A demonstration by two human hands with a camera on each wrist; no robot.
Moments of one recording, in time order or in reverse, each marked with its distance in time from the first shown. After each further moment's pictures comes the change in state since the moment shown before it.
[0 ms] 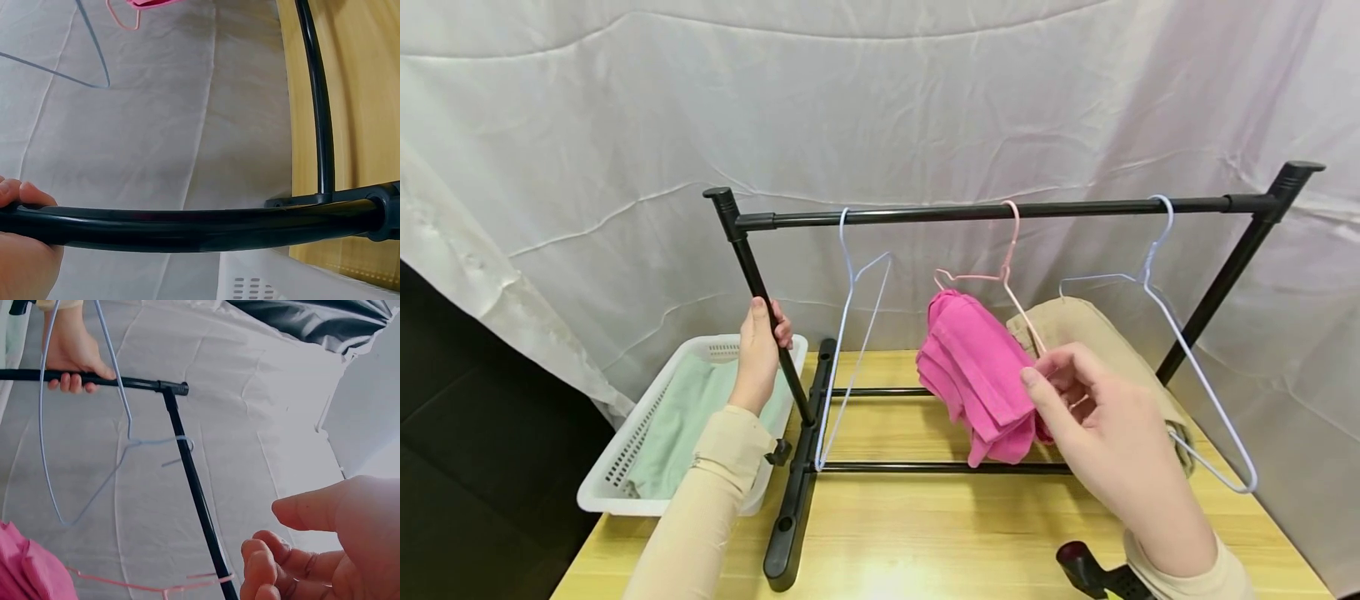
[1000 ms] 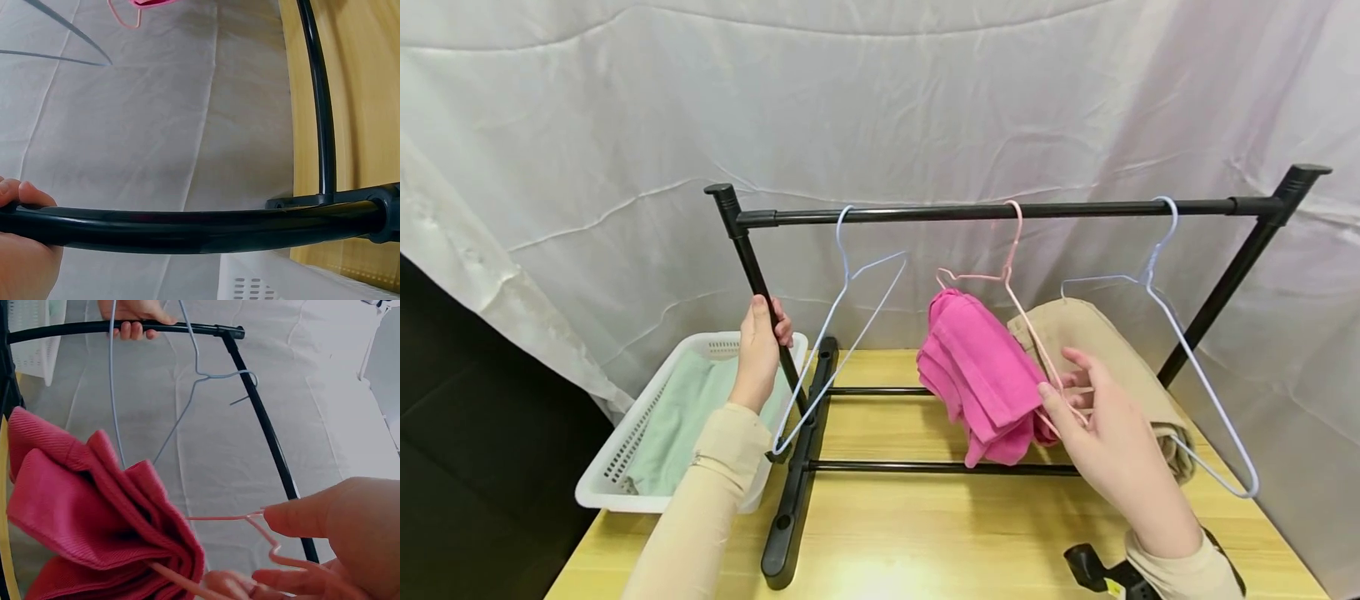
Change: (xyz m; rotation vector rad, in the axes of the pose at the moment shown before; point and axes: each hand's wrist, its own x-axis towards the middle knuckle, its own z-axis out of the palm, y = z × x) left_hand -0.001 0.000 0.002 -0.024 0.039 0.006; right_hand -0.005 0.062 0.014 -0.039 -0.139 0.137
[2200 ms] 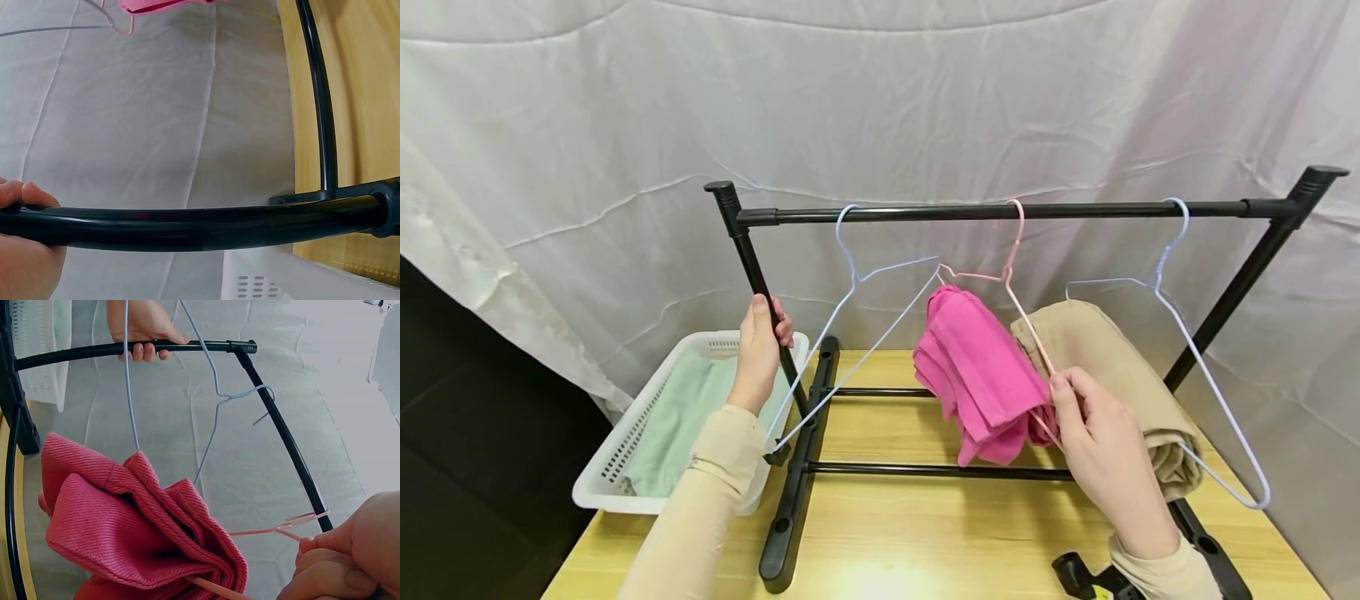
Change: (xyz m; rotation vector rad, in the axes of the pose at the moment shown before) left_hand 0.003 -0.001 0.000 0.030 0.011 0.025; right_hand 0.002 -0.003 0.016 -0.097 0.147 -0.035
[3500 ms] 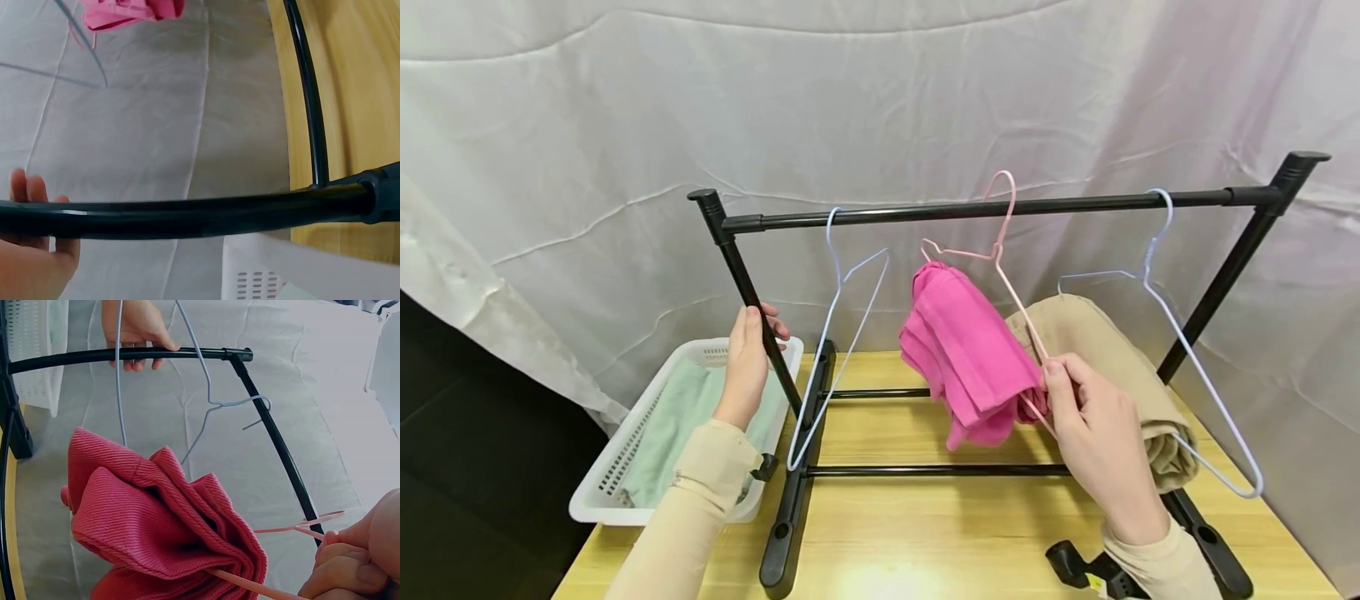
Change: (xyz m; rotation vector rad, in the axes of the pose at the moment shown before) left_hand -0.009 0.005 -0.007 0.158 -0.031 -0.003; right_hand 0.003 -0.008 -0.002 0.058 0.097 0.022
